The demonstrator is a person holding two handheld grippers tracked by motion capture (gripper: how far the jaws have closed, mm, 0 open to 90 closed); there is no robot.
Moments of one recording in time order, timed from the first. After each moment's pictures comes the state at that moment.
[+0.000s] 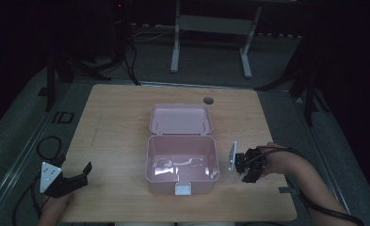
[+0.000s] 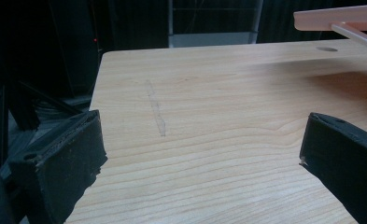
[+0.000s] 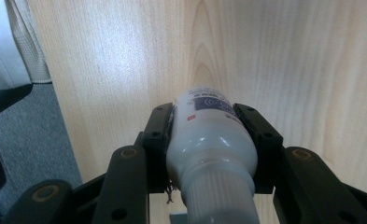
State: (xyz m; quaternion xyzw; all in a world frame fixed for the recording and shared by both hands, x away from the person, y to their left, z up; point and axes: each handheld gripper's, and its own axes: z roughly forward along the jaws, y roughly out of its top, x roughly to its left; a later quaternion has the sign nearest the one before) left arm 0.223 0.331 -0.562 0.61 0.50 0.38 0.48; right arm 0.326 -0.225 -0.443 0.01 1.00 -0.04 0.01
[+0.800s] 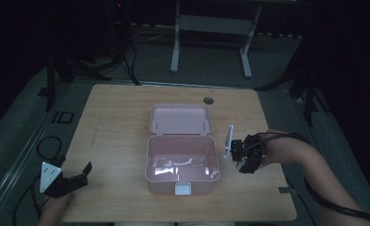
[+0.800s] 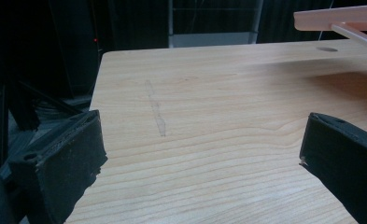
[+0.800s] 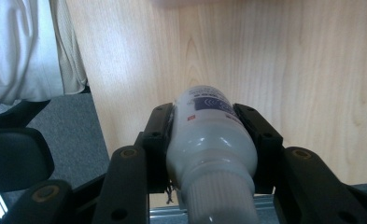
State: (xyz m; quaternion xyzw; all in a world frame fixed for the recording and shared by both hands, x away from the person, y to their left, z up) left arm 0.223 0.331 -0.562 0.61 0.50 0.39 0.48; right arm 0.318 -0.192 -0.367 0.02 1.00 -0.04 0.03
